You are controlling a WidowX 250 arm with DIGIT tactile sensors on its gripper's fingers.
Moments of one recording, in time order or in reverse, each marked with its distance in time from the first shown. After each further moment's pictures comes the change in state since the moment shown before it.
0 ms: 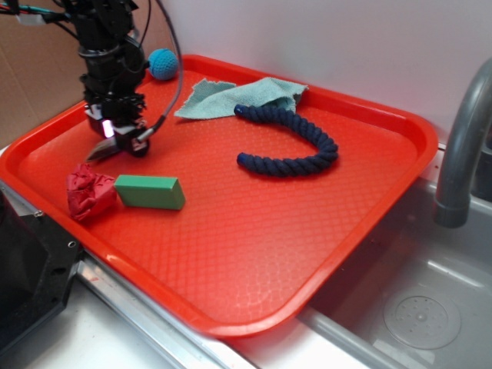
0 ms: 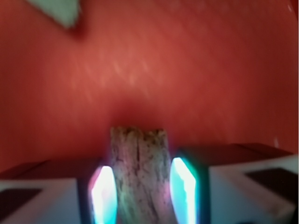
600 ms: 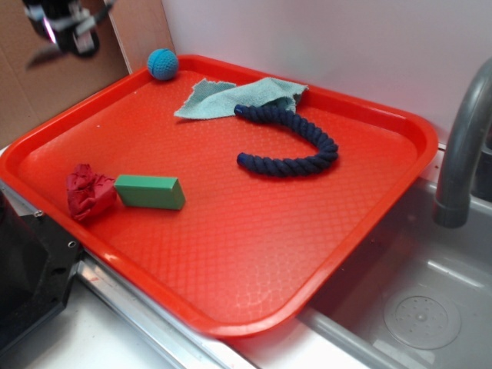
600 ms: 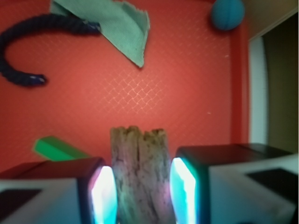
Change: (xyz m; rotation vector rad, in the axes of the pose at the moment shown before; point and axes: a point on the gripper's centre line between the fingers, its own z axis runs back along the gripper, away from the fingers) arm -0.030 -0.026 0.145 -0.022 -0.123 -0.078
